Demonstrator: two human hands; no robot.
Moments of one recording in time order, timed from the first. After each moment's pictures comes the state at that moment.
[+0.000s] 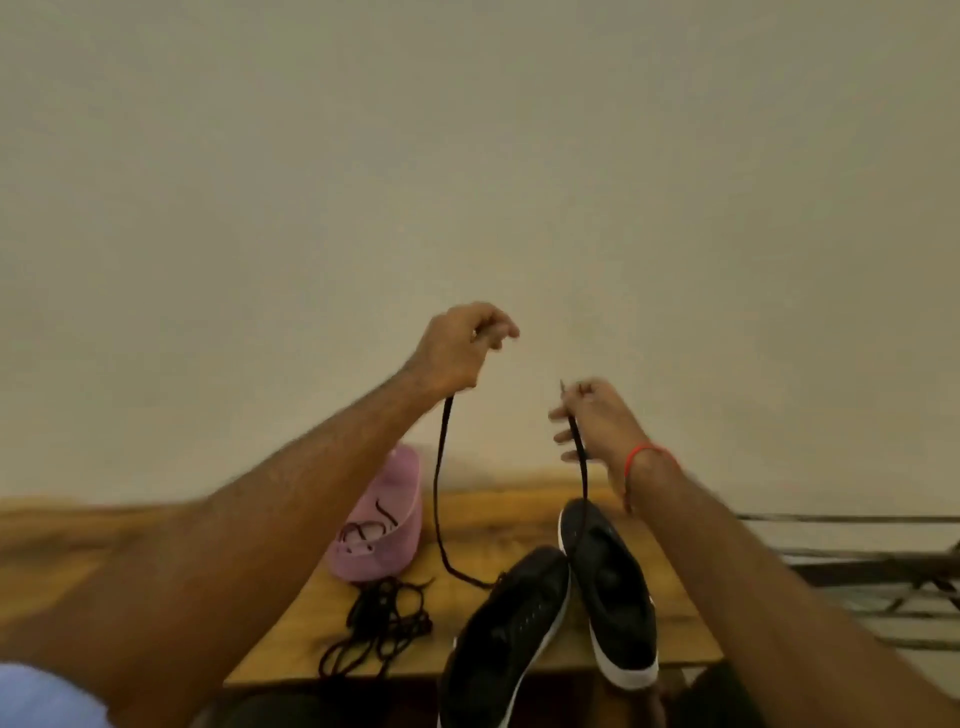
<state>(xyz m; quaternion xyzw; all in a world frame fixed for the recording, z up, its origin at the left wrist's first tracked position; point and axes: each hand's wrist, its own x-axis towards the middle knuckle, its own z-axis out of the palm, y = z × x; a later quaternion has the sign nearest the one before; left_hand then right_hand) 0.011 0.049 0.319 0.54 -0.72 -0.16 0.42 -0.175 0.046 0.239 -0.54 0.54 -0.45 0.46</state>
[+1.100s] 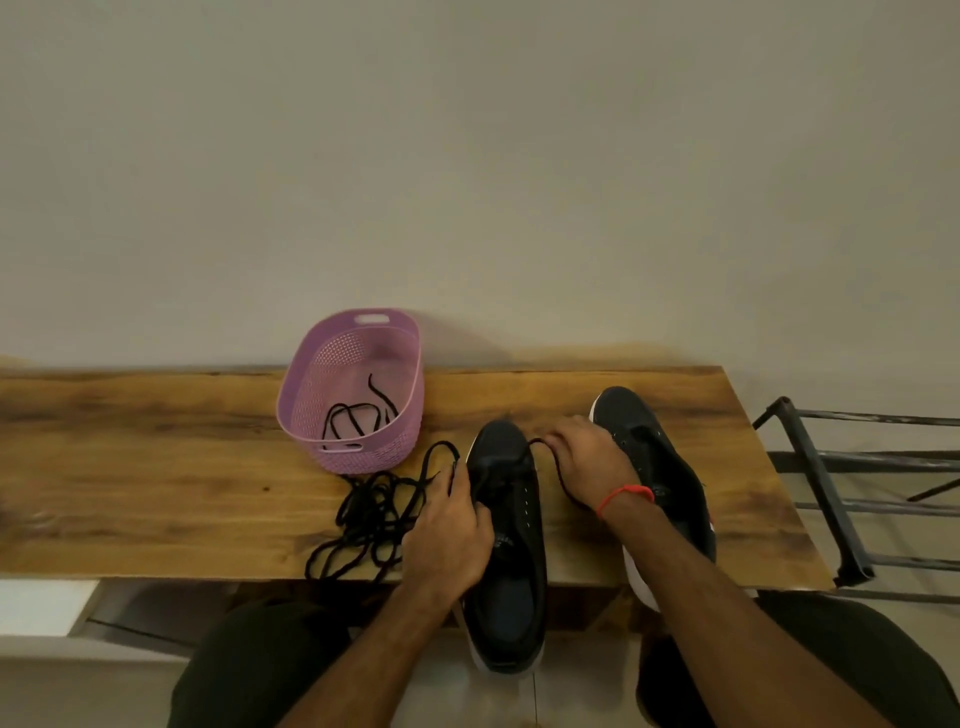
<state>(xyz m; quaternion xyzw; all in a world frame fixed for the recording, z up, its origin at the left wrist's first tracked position) 0.031 0.103 -0.011 0.76 -0.59 -0.22 0.16 -0.144 -0.005 -0.004 -0.78 0.57 -0.16 0.20</state>
